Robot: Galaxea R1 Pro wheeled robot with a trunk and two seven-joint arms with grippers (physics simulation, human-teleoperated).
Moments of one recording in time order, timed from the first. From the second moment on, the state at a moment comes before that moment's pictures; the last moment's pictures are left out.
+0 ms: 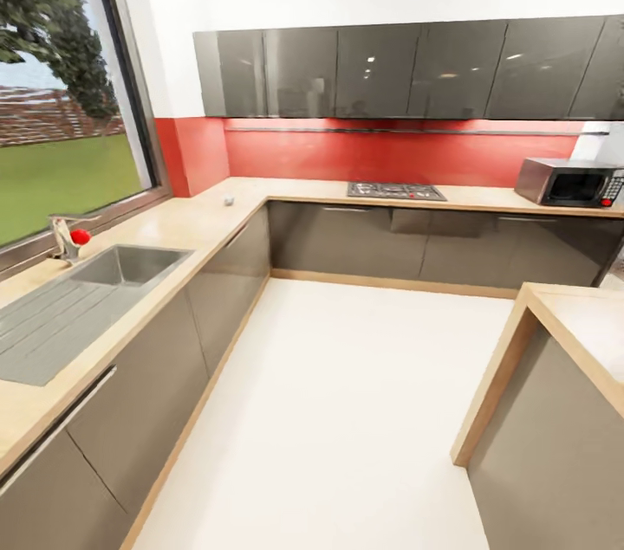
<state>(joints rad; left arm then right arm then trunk) 0.07 0.12 0.17 -0.07 -0.09 -0.22 0.04 -0.24 -0.08 0.55 -0.03 -0.65 -0.03 0.10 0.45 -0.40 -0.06</state>
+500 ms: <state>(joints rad) 0.07 0.12 0.17 -0.07 -0.09 -0.22 0.04 -0.24 -0.08 0.55 -0.03 -0.64 -0.03 0.11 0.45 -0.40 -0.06</state>
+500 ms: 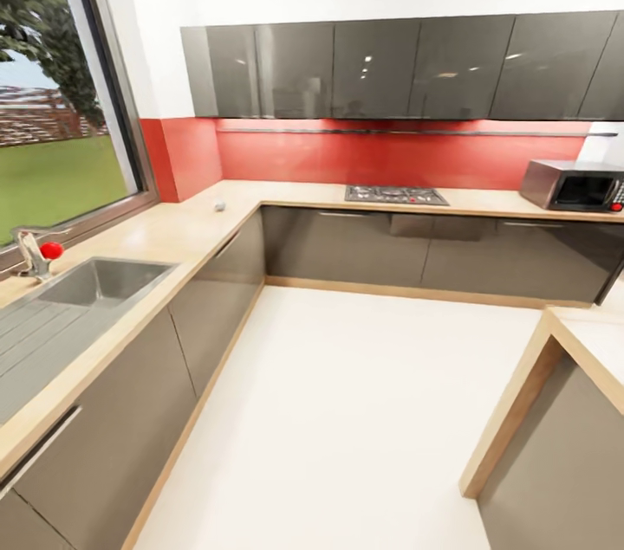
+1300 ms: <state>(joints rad) 0.07 0.12 0.17 -0.07 -0.09 -0.23 0.05 -0.24 -0.06 0.55 -0.03 -0.65 -0.03 0.10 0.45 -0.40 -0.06</state>
